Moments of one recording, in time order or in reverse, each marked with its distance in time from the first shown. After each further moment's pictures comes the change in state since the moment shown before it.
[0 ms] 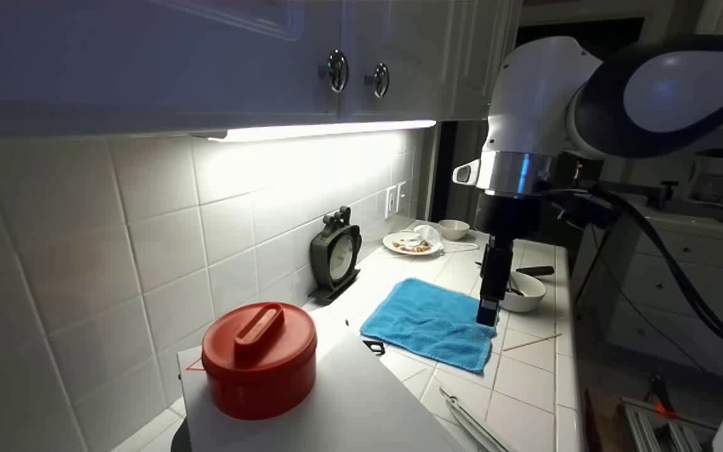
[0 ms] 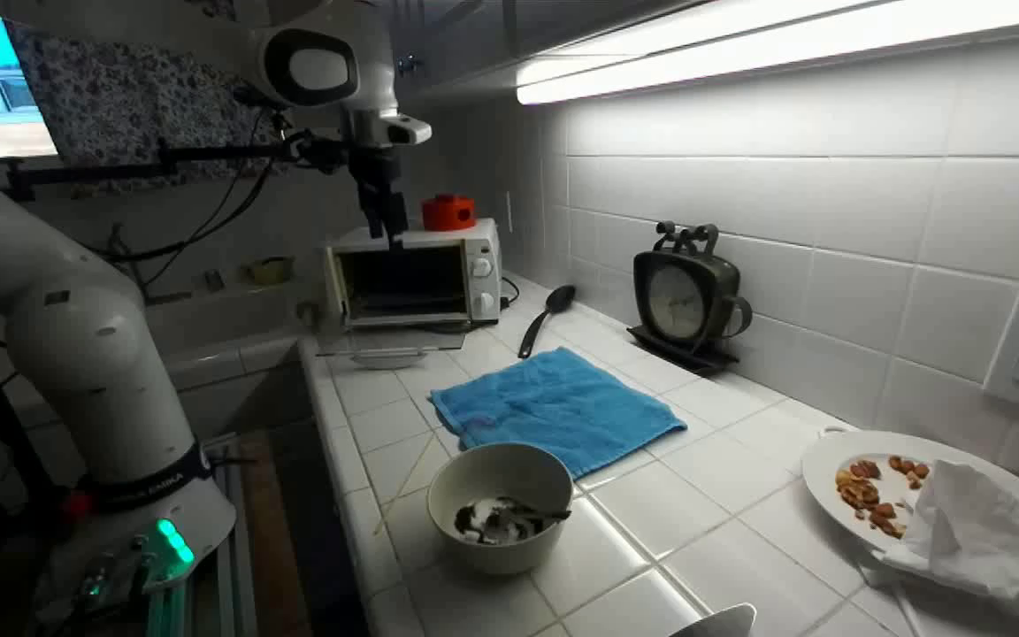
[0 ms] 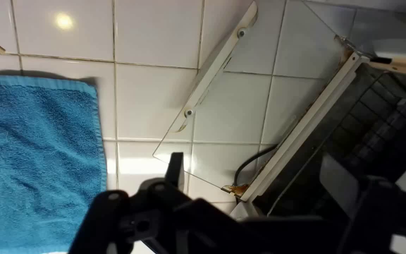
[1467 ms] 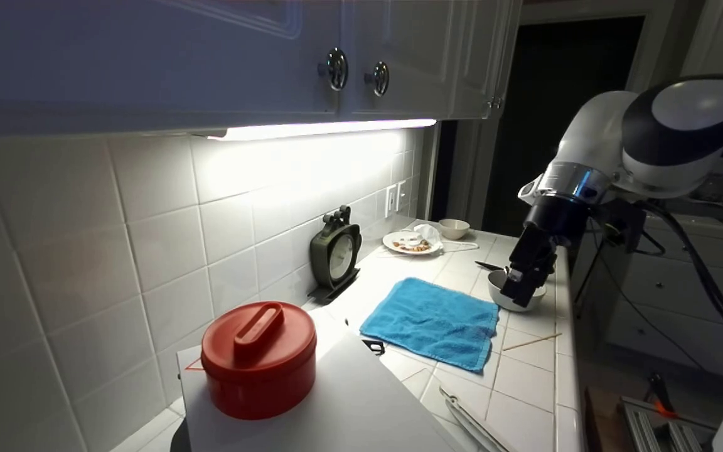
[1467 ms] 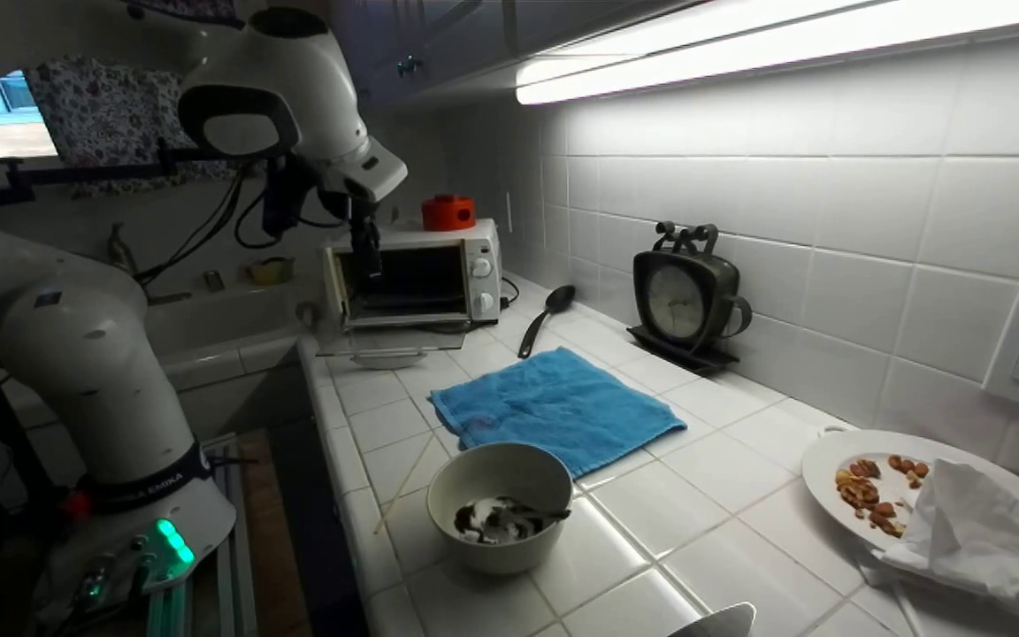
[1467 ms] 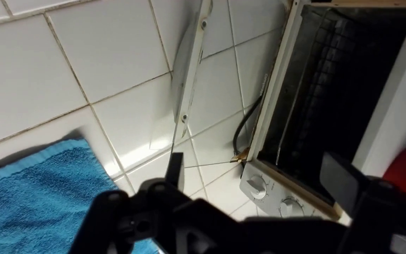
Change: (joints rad) arm -0.066 -0.319 -0.270 -0.332 0.245 0.165 -0.033
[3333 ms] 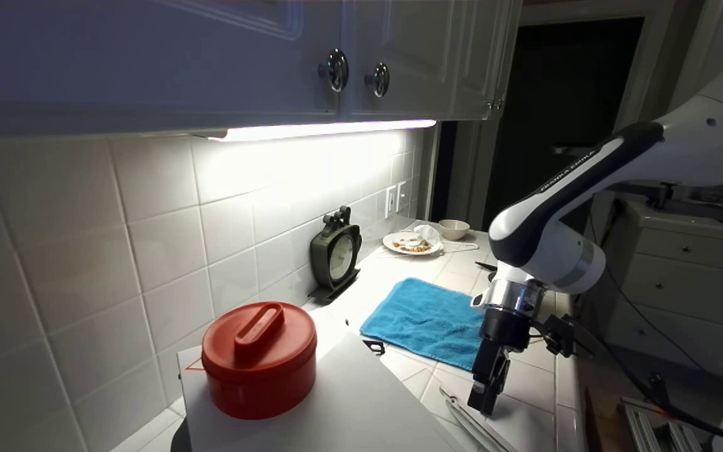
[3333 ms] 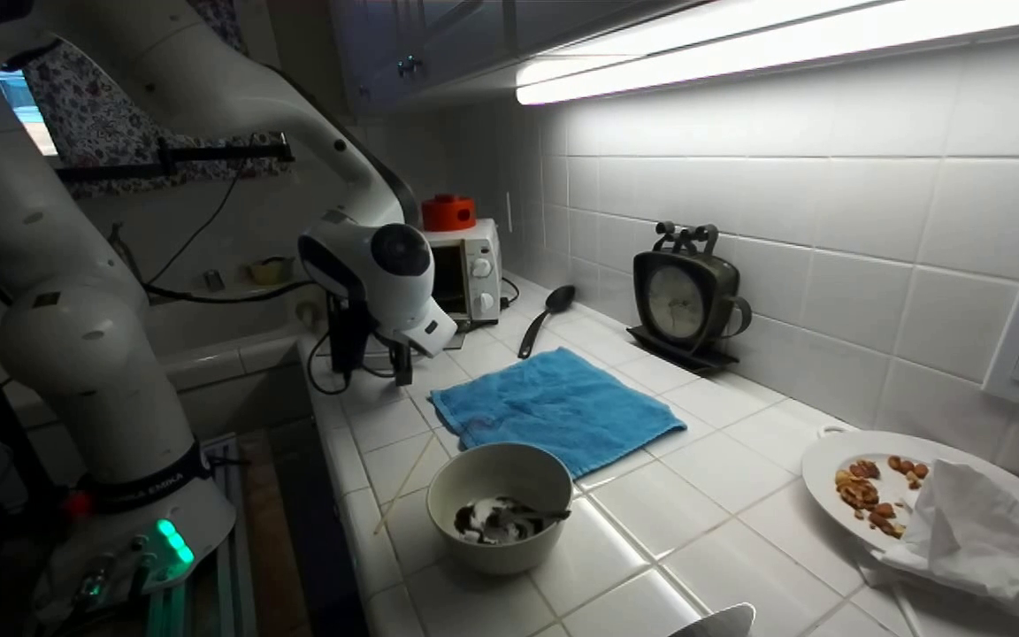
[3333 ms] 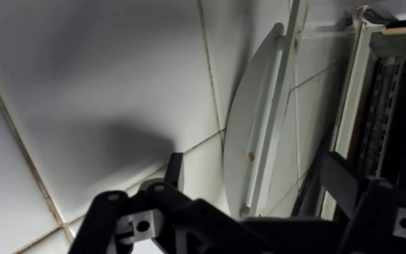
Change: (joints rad) arm -0.015 0.656 0.036 -0.004 0.614 0.132 -0.746
